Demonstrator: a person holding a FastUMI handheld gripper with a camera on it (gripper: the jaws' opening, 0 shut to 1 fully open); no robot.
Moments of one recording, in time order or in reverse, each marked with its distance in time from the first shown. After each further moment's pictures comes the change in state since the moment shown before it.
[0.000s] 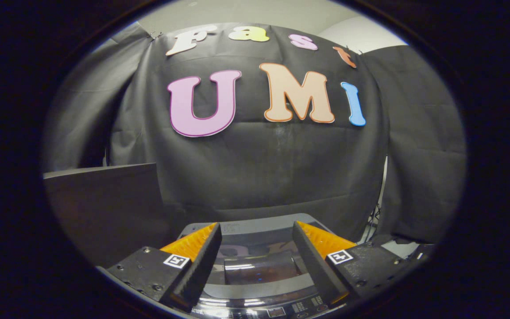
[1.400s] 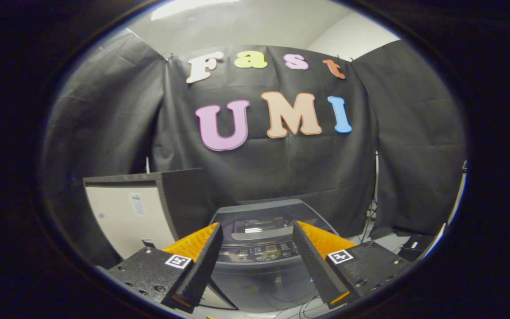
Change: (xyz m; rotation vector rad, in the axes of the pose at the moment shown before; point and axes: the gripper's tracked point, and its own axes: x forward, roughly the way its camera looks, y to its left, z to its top) arm -0.263 -0.009 -0.017 0.066 -0.073 0.134
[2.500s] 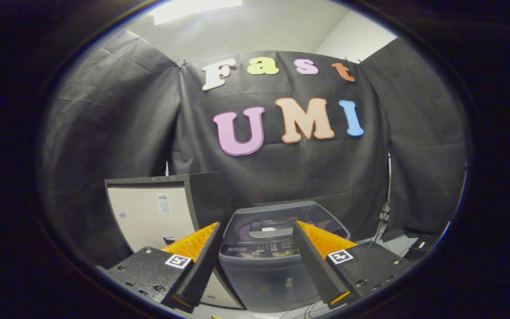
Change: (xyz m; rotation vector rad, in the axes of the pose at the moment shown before) arm -0.023 0.017 0.000 0.002 -0.016 0.071
